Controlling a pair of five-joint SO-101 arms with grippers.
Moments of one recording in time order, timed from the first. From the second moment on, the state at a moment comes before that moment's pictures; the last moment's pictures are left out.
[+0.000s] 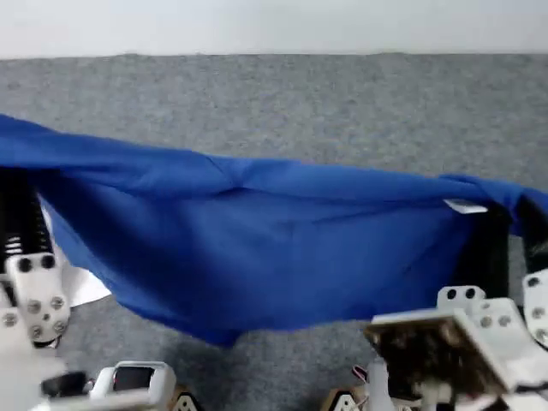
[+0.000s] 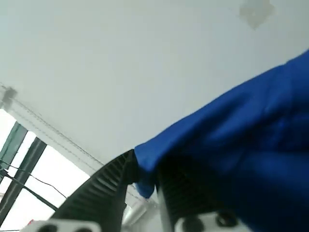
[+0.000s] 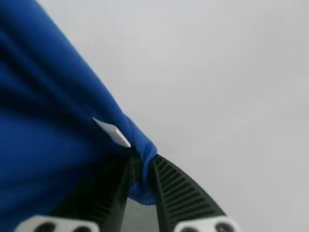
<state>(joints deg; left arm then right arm) -3.6 -48.9 -30.7 84.7 -47.6 9.7 -54.2 -27.3 96.6 49.4</state>
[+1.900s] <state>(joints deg) -7.1 2.0 4.1 47.6 -59.2 2.2 7.5 14.1 12.1 53.4</state>
